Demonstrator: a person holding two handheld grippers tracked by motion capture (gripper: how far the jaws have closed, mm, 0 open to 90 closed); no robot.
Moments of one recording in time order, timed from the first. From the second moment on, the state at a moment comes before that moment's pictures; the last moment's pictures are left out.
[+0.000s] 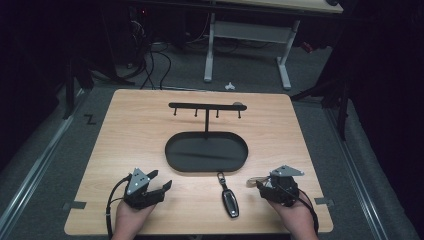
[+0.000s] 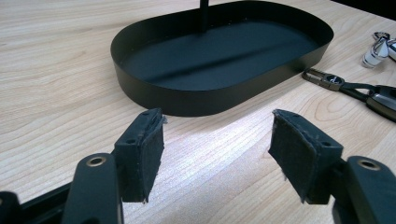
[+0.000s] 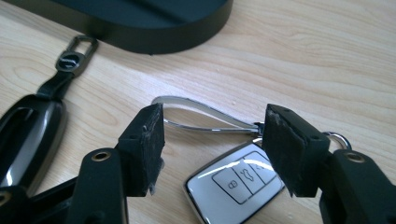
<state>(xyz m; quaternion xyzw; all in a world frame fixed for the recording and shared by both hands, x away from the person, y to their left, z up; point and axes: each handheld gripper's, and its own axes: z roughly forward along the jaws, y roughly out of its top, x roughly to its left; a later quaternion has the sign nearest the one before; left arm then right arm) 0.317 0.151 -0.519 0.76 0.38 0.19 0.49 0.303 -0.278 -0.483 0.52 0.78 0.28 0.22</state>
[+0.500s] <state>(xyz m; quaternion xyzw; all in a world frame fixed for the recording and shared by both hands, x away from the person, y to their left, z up) 0.318 0.149 -0.519 0.77 0.37 0.19 0.49 0.318 -0.266 -0.478 0.49 0.82 0.20 0.19</state>
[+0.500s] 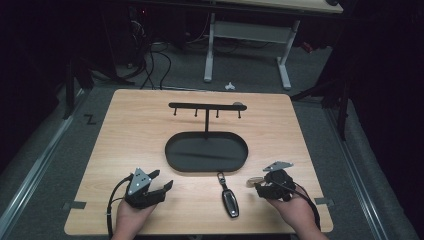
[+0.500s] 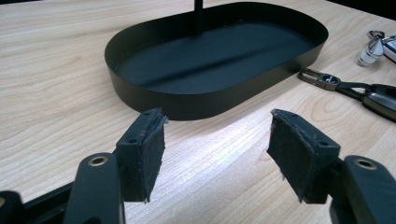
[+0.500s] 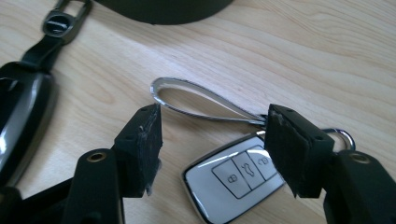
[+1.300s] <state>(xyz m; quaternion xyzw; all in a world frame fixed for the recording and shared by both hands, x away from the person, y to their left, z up) 0.320 0.153 -0.518 0.76 0.37 0.19 0.50 0.343 -0.239 -0.452 0.51 0.85 0.09 0.10</state>
